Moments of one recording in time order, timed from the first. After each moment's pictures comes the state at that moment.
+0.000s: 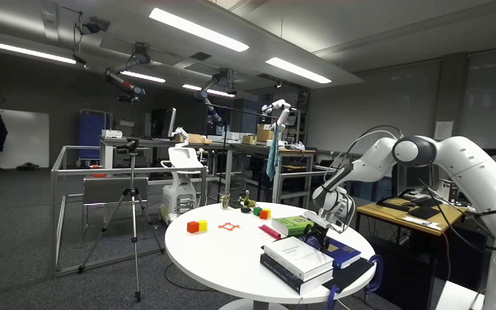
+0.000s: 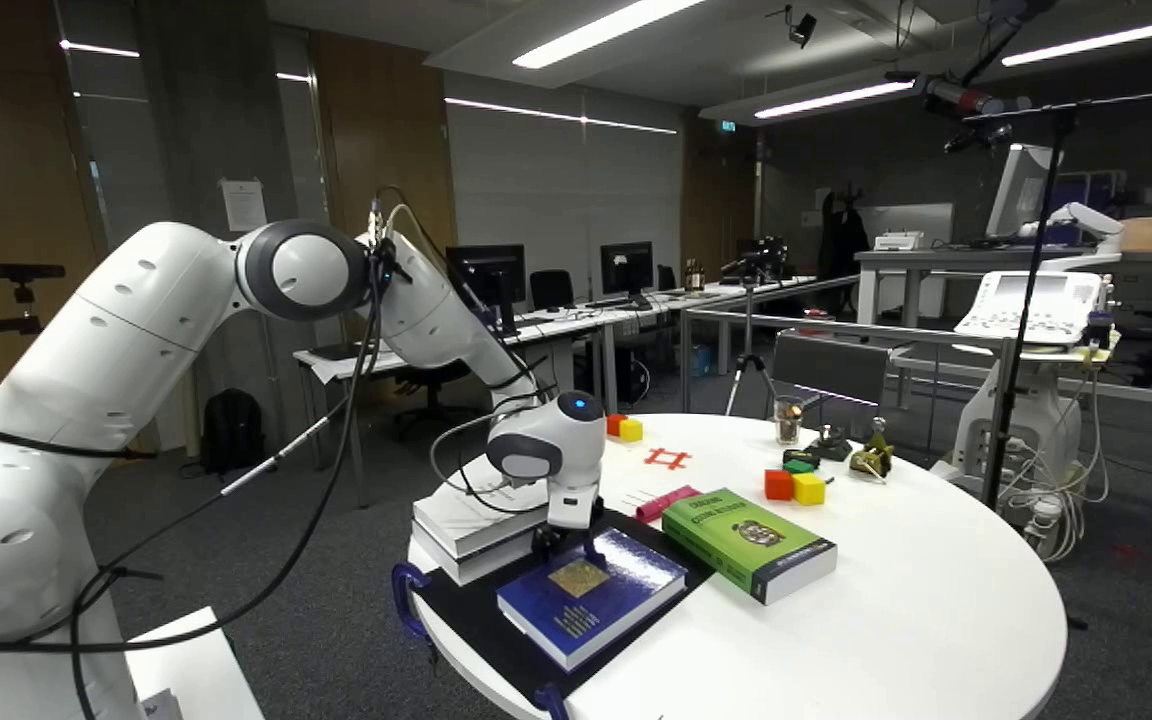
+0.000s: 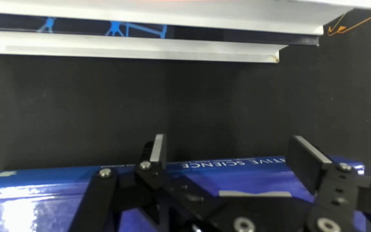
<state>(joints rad) -0.07 0.70 -0.04 -1.86 0.76 2.59 0.89</state>
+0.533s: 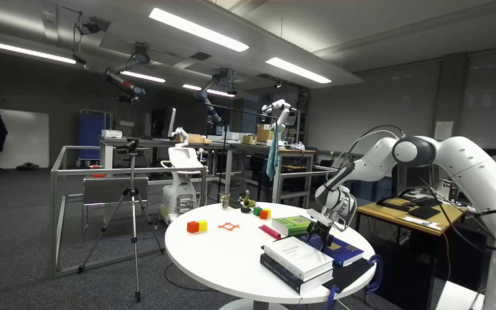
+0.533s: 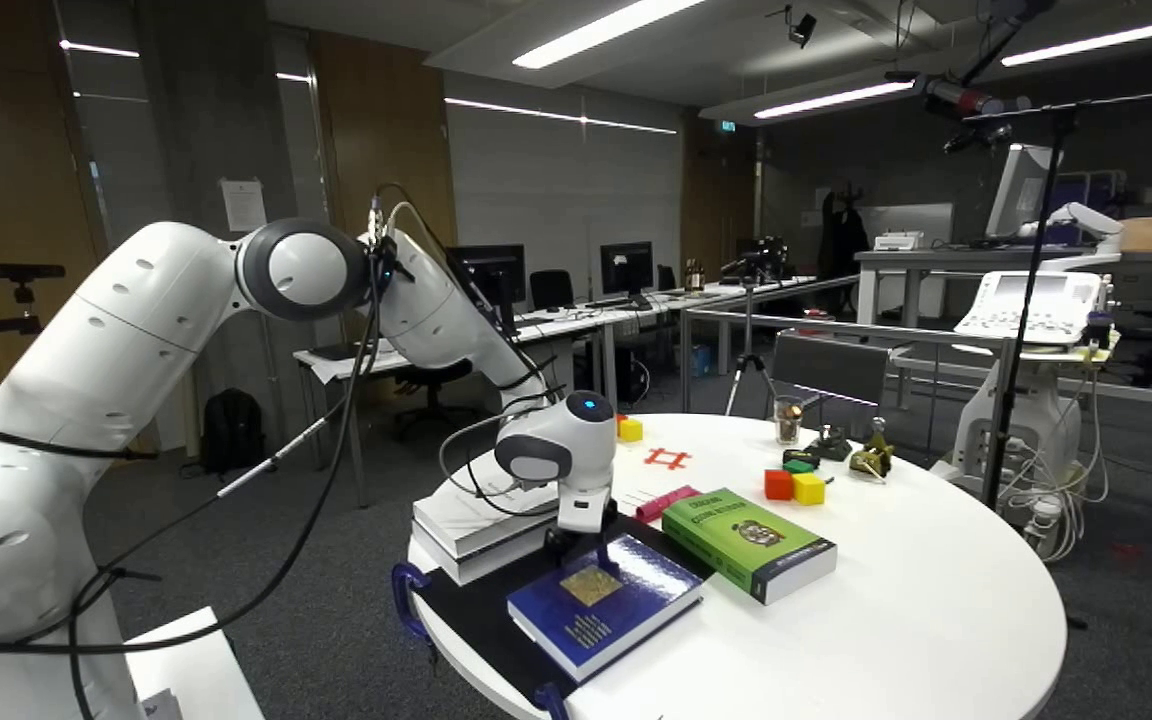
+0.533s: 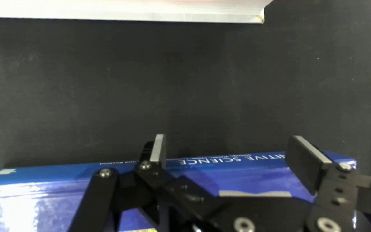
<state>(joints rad) -0.10 0.70 -0.07 -1.85 0.76 2.59 0.89</state>
